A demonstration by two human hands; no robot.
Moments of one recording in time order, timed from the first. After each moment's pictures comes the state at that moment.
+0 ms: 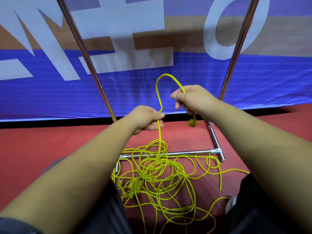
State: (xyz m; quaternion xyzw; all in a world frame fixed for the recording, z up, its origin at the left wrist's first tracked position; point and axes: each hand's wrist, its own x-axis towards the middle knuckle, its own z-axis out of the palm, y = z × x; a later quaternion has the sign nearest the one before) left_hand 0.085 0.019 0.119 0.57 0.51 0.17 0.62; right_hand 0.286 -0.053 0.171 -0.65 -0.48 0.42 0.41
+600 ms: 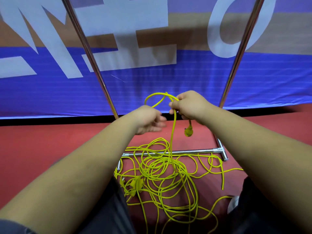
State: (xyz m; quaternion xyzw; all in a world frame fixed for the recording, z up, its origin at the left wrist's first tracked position) left_hand 0.086 0.014 0.120 0.52 0.54 0.12 0.66; right_hand 0.261 -0.050 0.155 -0.69 -0.48 0.41 0.35
